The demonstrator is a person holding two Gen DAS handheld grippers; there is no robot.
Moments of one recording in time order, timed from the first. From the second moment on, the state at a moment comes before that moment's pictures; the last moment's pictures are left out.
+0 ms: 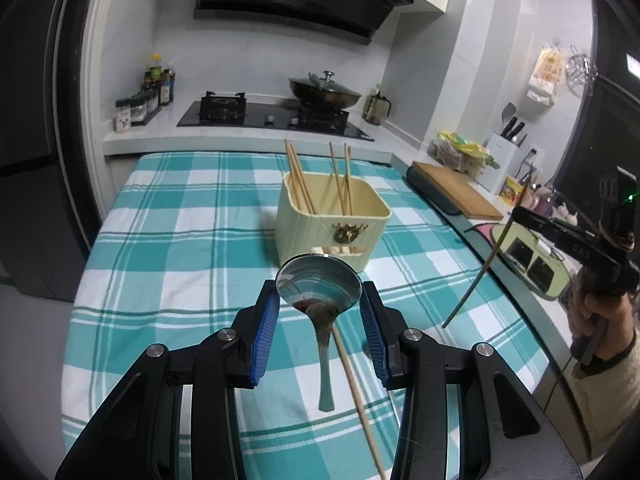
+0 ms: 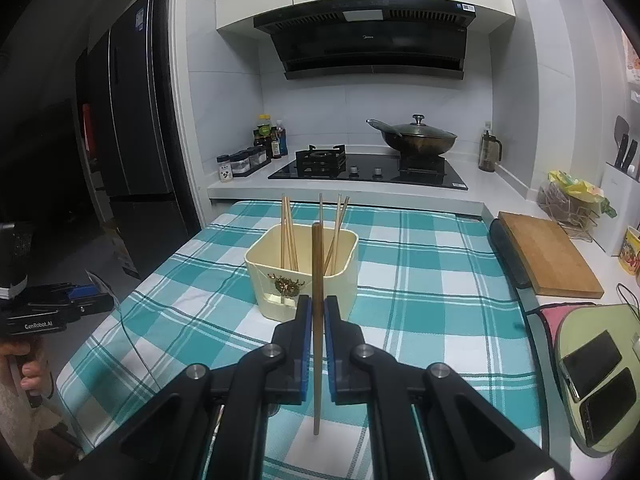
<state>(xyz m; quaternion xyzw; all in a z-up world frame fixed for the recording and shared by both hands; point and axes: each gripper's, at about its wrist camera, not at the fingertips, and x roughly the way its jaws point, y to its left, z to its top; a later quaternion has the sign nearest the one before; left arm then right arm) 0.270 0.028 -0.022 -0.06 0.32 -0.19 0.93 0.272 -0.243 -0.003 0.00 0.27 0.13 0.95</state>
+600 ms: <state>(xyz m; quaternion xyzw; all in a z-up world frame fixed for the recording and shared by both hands) 0.398 -0.010 0.113 -0.11 0.18 -0.18 0.96 0.355 -0.232 0.089 0.00 0.16 0.13 0.98</state>
